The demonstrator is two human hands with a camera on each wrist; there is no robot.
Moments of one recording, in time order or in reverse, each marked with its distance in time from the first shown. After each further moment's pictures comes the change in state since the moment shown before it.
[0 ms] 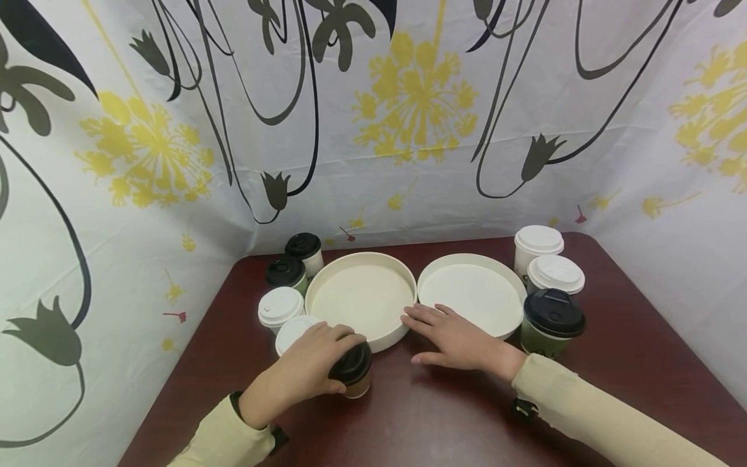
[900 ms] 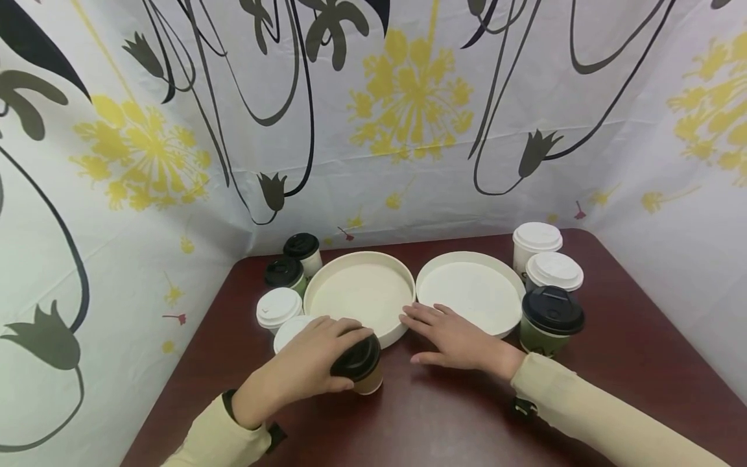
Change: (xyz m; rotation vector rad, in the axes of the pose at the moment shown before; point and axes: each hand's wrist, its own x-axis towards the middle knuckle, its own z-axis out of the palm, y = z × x) left_hand 0.003 0.007 -0.020 -0.020 0.018 0.045; right_hand -0.002 0.001 0.003 0.007 0.022 -0.013
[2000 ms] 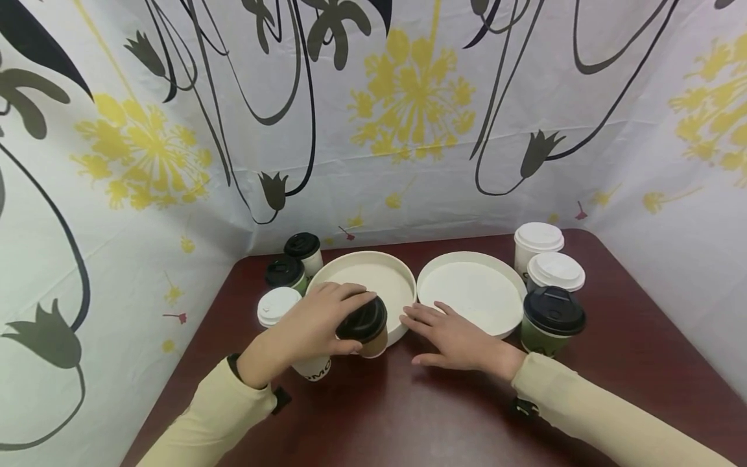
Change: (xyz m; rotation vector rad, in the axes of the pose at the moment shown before) left_hand 0.027 -0.018 -0.029 0.063 0.102 0.032; right_hand 0.001 -0.004 -0.003 -0.049 0.022 -0.024
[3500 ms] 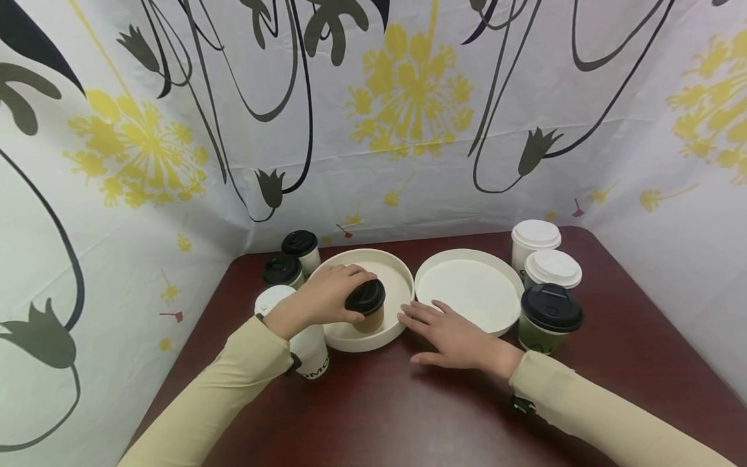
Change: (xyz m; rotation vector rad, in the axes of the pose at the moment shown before) left_hand 0.048 -0.037 0.027 0.017 -0.160 -0.061; right_hand 0.000 0.000 0.002 0.020 -0.049 0.023
